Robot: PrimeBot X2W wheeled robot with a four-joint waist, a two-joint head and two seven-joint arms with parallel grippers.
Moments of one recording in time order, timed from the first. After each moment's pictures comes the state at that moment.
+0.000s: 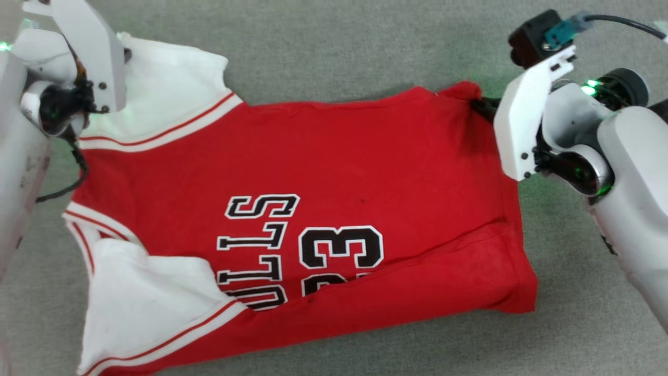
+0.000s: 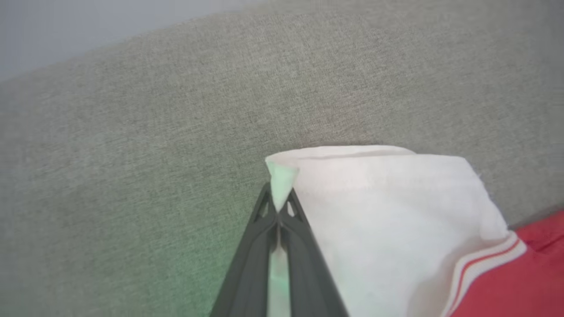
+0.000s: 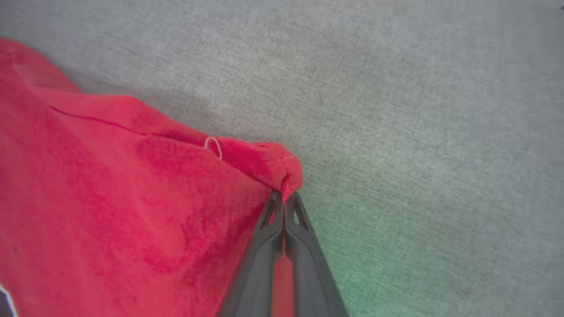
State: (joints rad) left arm -1.32 0.58 -0.86 0.92 -0.98 -0.12 0.52; right arm -0.99 -0.34 0.57 0.47 0.63 0.13 0.67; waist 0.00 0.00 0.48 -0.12
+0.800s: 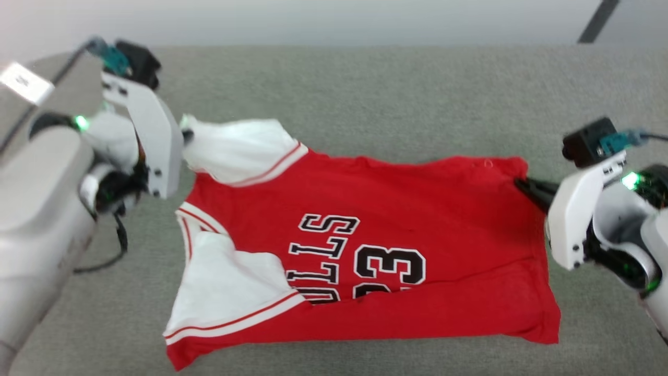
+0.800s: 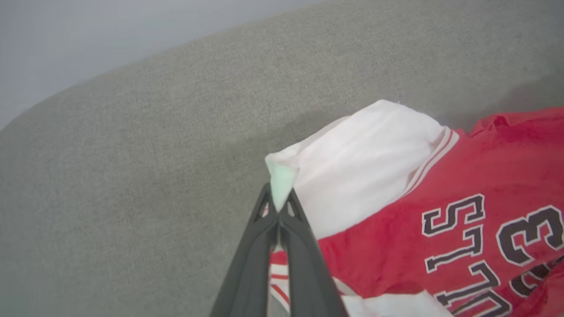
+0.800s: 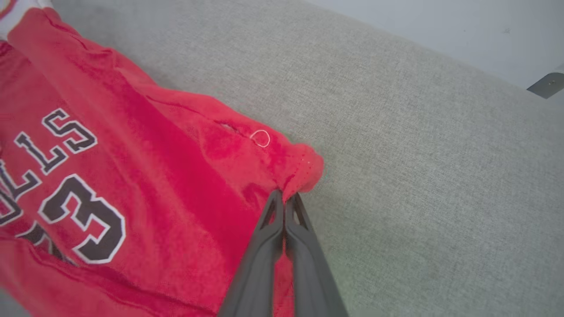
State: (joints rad) left arm -1.11 0.65 -0.94 0.61 -1.05 -0.09 0.52; right arm -0.70 -0.56 0.60 0.32 0.72 0.13 0.47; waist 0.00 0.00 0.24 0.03
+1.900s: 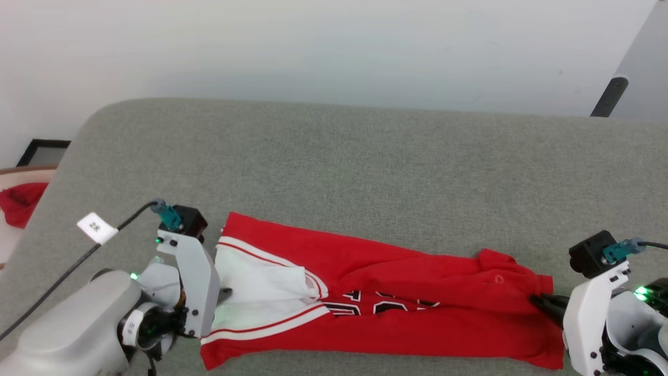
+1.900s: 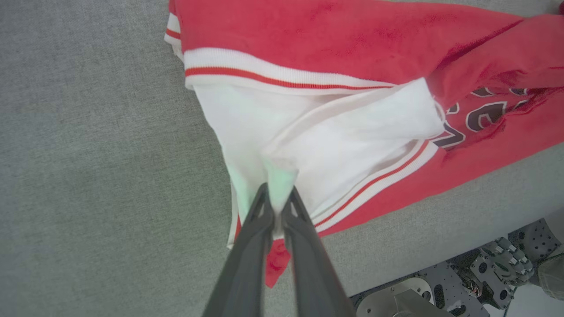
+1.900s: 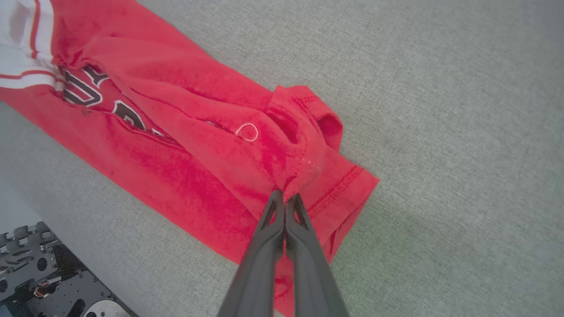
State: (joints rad) left arm -0.70 0.73 -1.00 0.31 -1.20 0.08 0.59; right arm -0.28 -0.62 0.47 0.10 0.72 0.13 0.60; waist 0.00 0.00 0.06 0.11
